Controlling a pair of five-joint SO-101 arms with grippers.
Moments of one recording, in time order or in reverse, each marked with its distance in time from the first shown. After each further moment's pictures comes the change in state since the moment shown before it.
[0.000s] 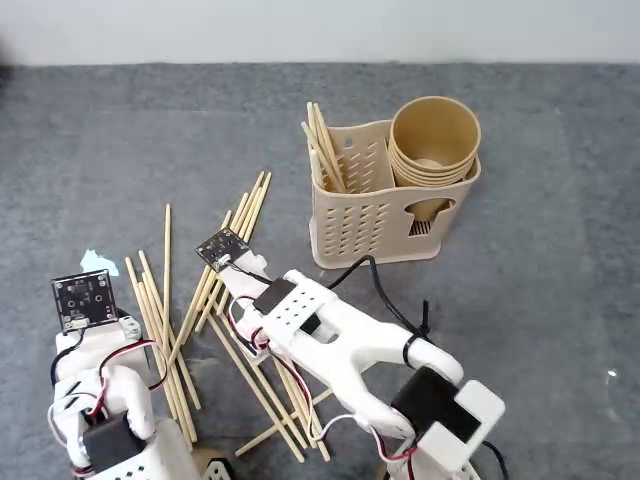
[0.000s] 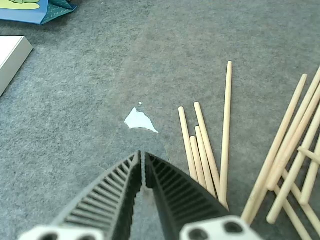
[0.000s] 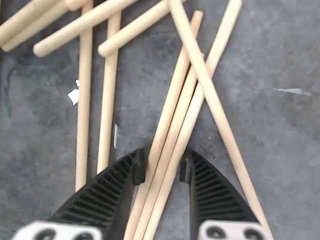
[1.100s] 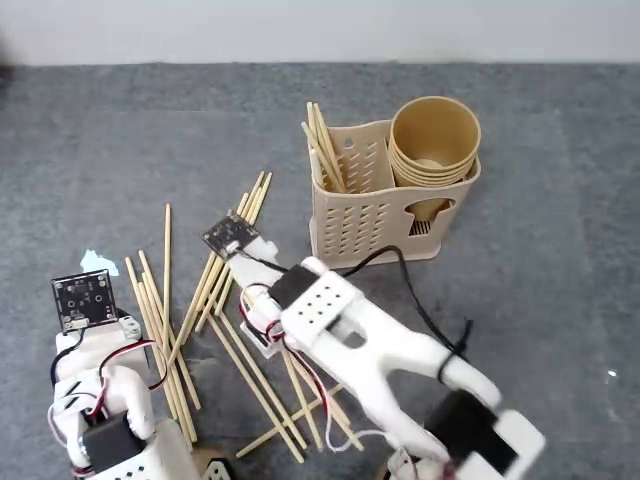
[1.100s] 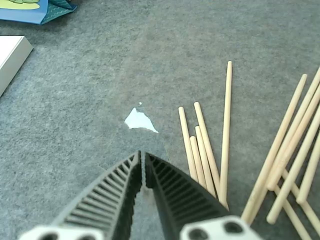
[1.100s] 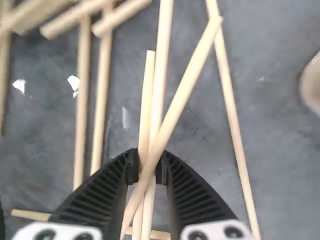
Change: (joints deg) left arm 0.0 0.0 0.0 0.0 0.0; right arm 2.2 -13.8 -0.5 10.6 4.8
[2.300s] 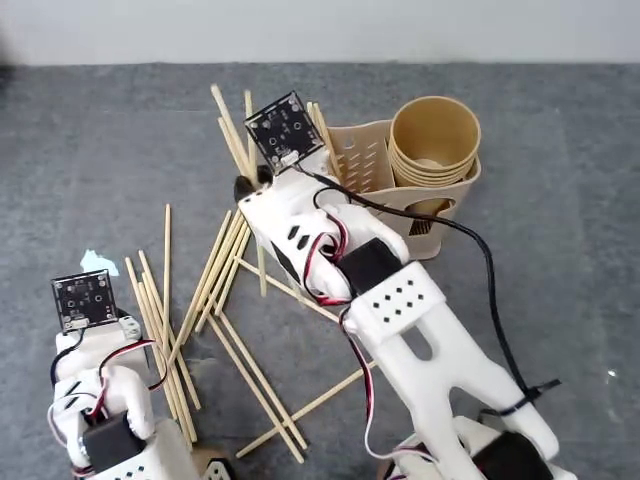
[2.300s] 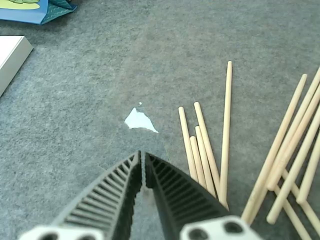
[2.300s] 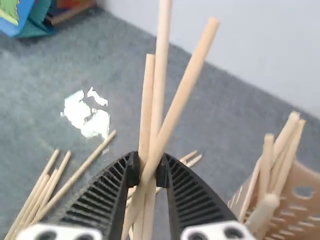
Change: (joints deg) left arm 0.0 0.0 0.0 0.0 0.0; right arm 11.5 -16.4 -5.0 -29.9 4.8
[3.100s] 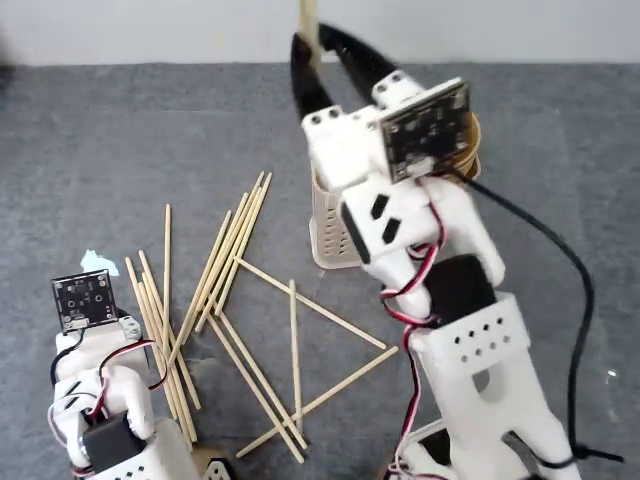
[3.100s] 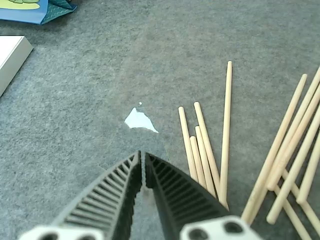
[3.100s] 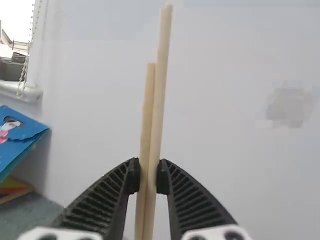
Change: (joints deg) left arm 0.0 0.0 0.0 0.0 0.0; right arm 10.5 -11.4 -10.1 -15.7 6.2
